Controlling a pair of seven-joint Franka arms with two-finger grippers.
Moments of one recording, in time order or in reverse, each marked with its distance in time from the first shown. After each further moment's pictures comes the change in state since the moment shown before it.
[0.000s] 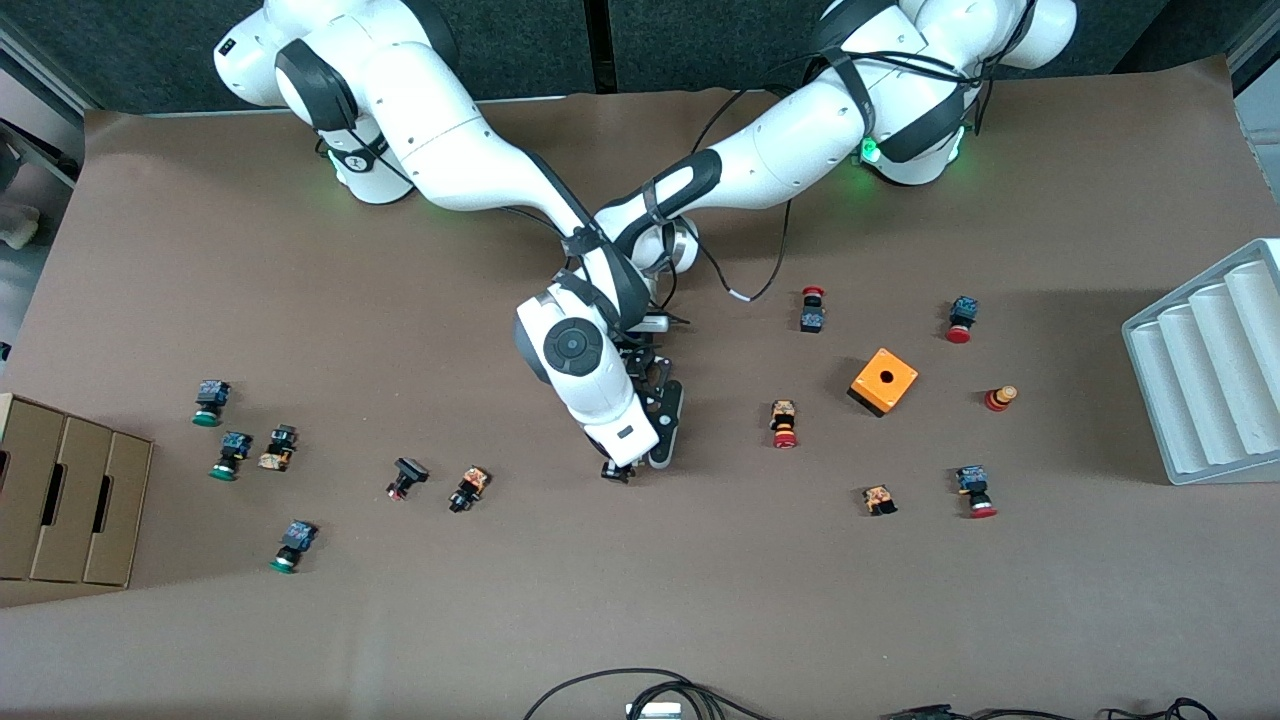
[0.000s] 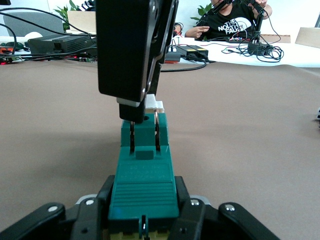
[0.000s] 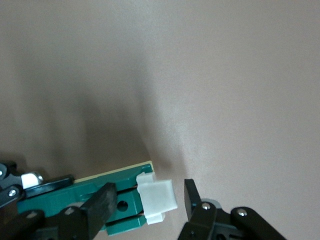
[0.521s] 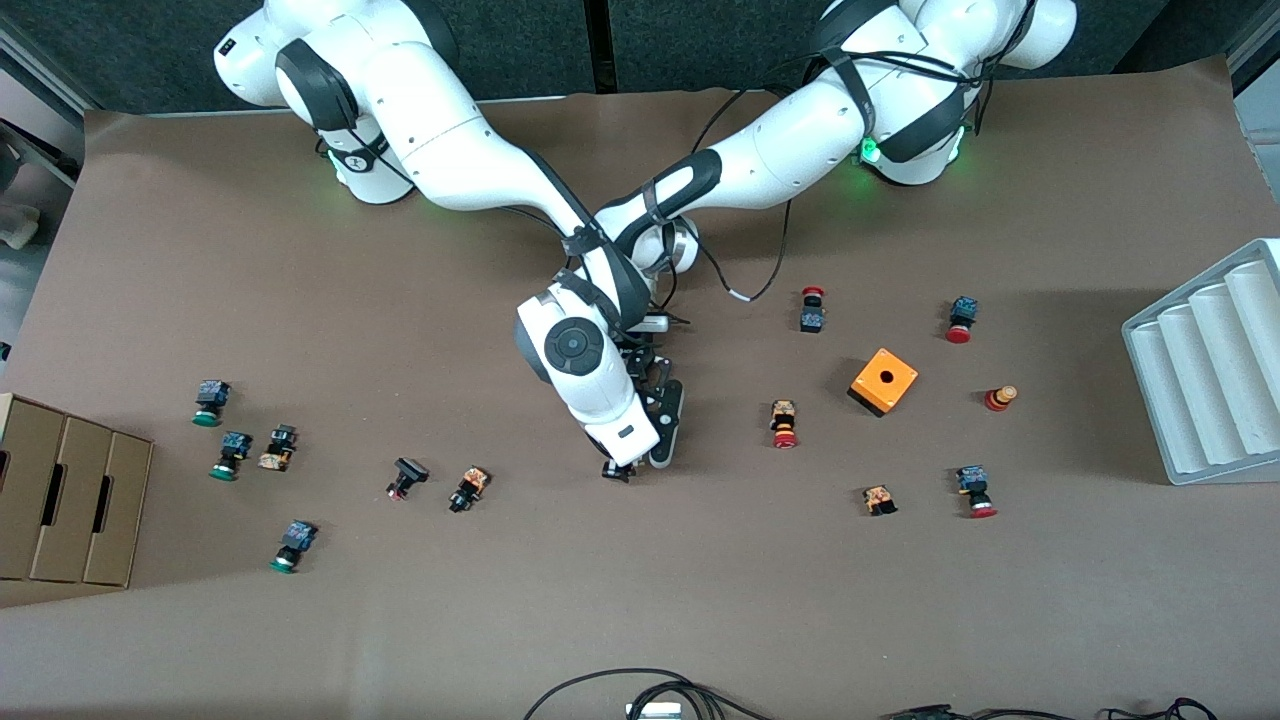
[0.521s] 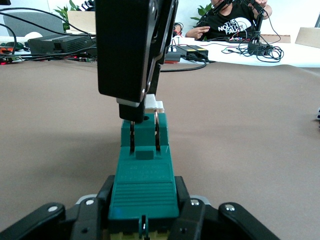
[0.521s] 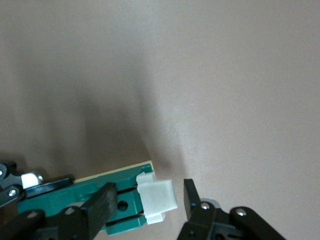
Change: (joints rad) left arm 0.000 0.000 0.000 0.000 0.000 0.000 0.000; right arm 0.000 0.000 0.000 0.000 0.000 -0.001 0.000
